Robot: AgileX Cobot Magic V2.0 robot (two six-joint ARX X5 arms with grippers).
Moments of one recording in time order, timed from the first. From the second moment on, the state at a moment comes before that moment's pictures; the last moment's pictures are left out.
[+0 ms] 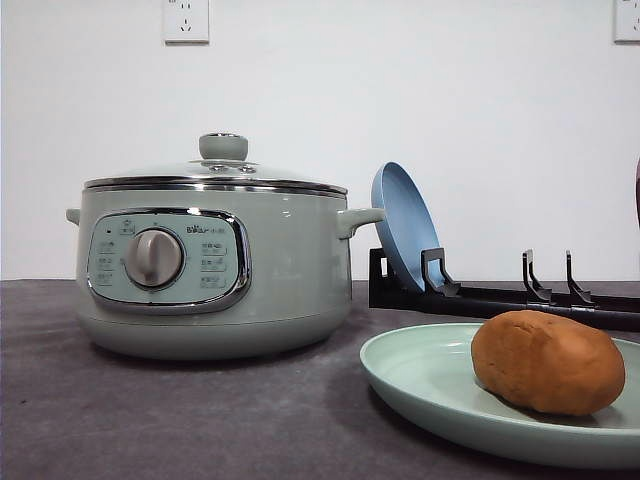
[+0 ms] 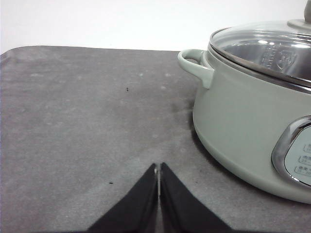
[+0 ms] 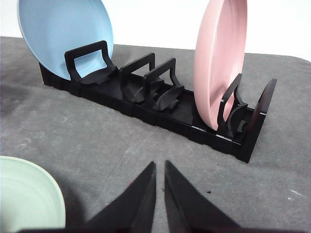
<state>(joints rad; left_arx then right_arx) -0.08 0.00 0.03 -0.18 -0.02 -0.04 0.04 0.01 0.02 -0.17 0.01 0.00</state>
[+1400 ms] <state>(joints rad) -0.08 0.00 0.03 -0.18 -0.02 -0.04 0.04 0.01 0.02 -0.17 0.01 0.00</state>
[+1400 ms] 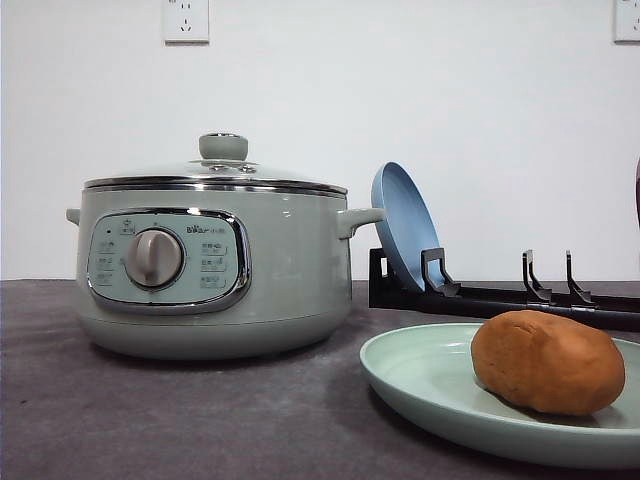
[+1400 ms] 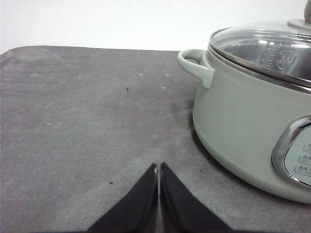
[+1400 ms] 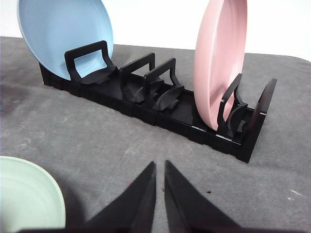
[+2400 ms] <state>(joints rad) -0.08 0.00 0.03 -0.18 -0.02 -0.04 0.04 0.01 0.02 -0.17 0.01 0.00</state>
